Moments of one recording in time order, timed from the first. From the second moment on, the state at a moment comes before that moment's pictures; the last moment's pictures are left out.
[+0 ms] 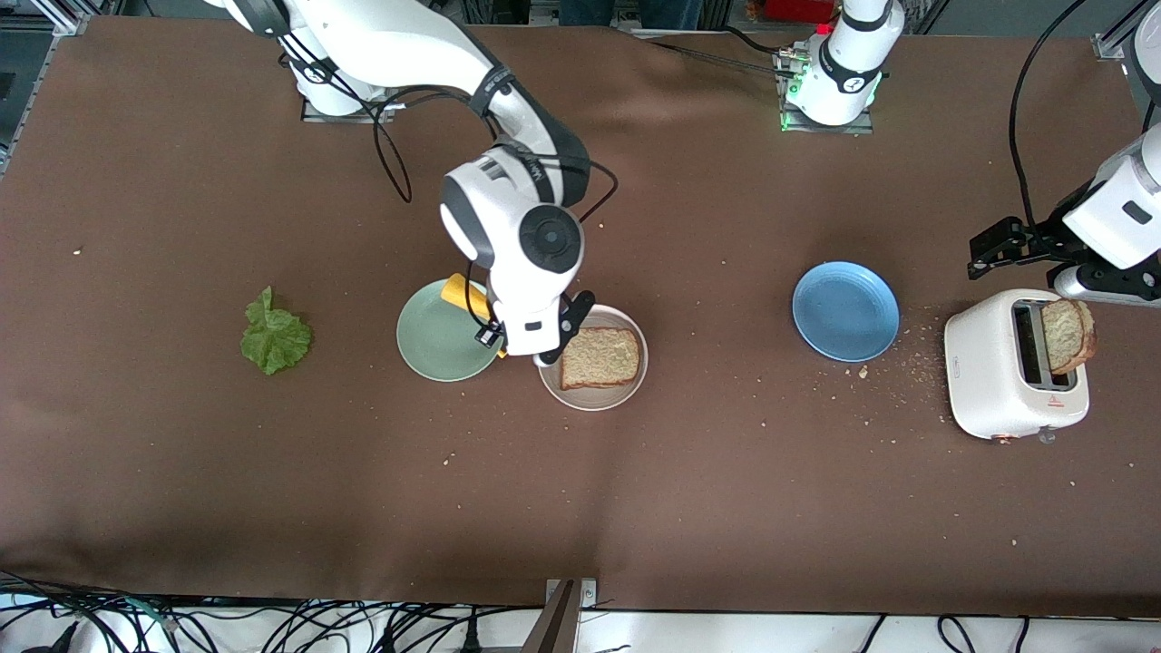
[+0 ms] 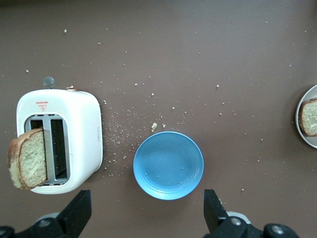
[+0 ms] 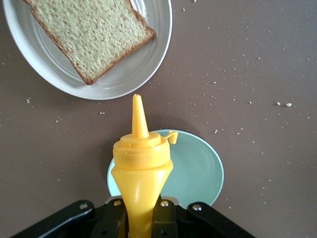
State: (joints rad) left arm -0.01 0.09 0.01 -1.60 -0.02 1.71 0.09; right arm 0.66 0.82 -0.08 -1.02 -0.02 1.63 -0.39
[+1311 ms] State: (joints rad) left arm 0.00 0.09 0.01 -1.61 -0.02 1.71 0.08; right arm 0.09 0.80 -0.08 -1.22 0.77 1.29 -1.58
